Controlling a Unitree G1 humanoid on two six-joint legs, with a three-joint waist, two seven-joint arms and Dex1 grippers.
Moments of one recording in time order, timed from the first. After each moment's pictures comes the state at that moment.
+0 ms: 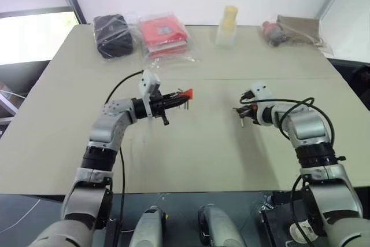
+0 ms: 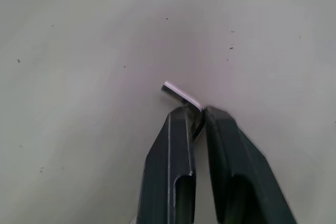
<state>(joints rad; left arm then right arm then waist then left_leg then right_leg) -0.68 0.34 -0.02 0.28 -0.38 0.35 -1.07 -0.69 -0.51 0.01 0.25 0.13 0.81 0.58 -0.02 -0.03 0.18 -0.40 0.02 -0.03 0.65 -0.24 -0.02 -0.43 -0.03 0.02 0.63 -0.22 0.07</state>
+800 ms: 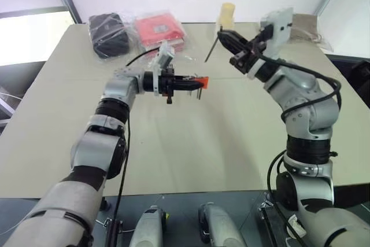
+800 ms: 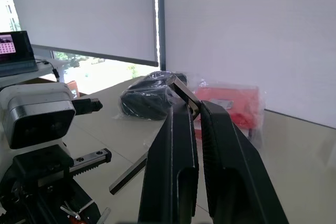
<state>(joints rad) -1.18 0.29 -0.06 0.97 -0.30 0.21 -1.46 -0.80 -0.34 -0.16 -0.16 0.44 0.67 0.49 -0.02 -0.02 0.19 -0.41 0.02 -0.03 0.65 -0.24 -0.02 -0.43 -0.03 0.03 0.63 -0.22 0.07</state>
